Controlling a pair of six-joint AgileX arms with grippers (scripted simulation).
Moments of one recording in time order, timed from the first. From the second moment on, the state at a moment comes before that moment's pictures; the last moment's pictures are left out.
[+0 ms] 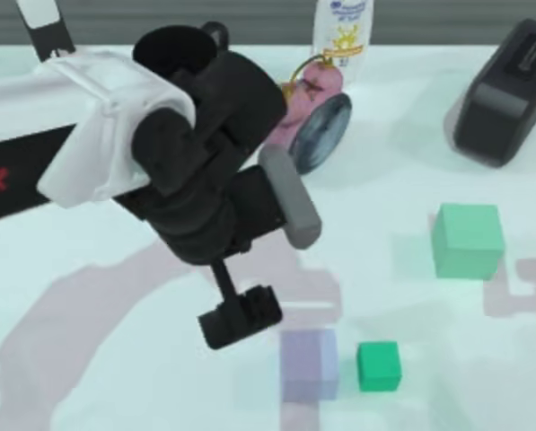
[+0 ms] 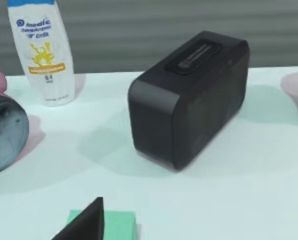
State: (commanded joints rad) left arm -0.72 1.64 1.22 -0.87 -0.01 0.51; right arm 0.06 0.38 0.34 -0.23 0.00 0.07
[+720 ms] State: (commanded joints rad) left arm -0.20 0.50 0.35 -0.28 -0.01 0.16; right arm 0.21 1.62 1.23 -0.87 0.01 0.25
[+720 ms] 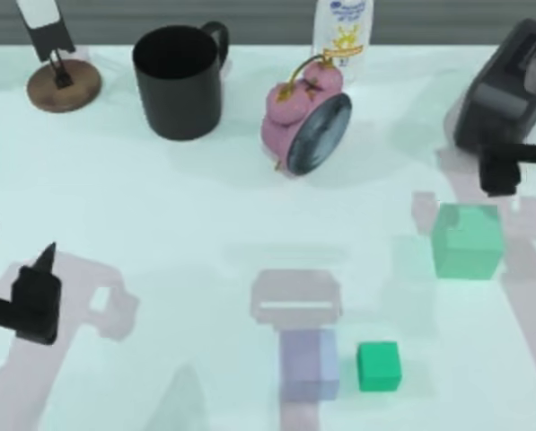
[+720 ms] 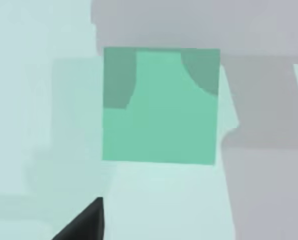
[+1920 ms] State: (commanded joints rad) left arm 0.02 0.00 0.00 0.00 0.00 0.00; right arm 0.27 2.14 1.52 -0.94 0.00 0.33
